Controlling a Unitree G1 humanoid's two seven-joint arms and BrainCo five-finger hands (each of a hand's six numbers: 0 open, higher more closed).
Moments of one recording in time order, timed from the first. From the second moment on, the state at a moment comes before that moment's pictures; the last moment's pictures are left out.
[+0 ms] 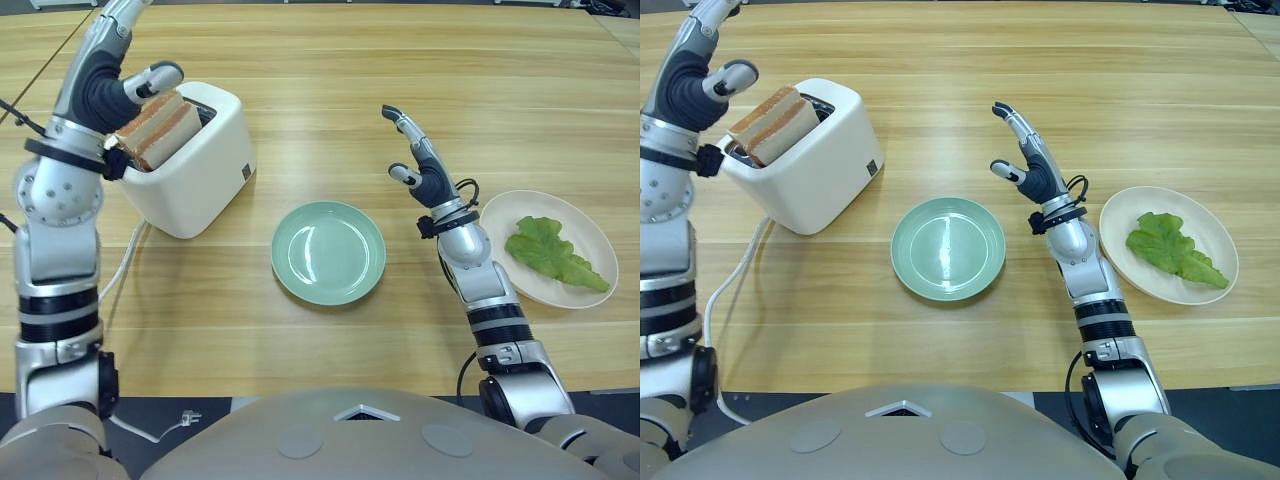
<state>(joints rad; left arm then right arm) -0.36 0.70 0.19 -0.17 0.34 -0.10 -0.25 -0.24 -0.30 0.08 0.23 -0.35 -0.50 -0.01</state>
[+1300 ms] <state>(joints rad) -0.48 0.80 0.06 0.18 0.52 -0.01 -0.12 -0.23 -0.33 0.11 0.25 -0.37 -0.53 -0.01</state>
